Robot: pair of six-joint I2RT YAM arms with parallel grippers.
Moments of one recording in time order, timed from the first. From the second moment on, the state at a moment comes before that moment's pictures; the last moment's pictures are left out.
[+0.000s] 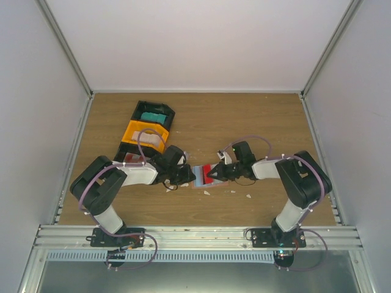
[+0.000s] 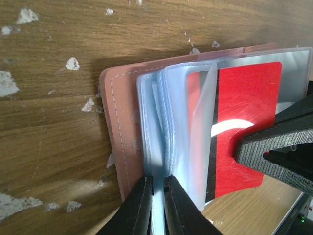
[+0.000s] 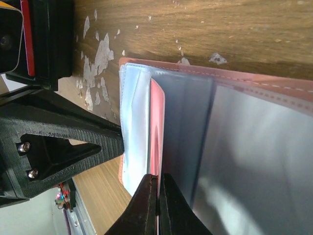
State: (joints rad) left arm -0.67 1.66 0.71 0.02 0.36 -0.85; right arm 0.44 1.71 0.62 0.14 -0.79 0.57
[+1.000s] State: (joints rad) left arm -0.68 1.67 0.70 0.04 0.36 -0.85; right arm 0.51 1.73 0.63 0.20 -0.74 0.68
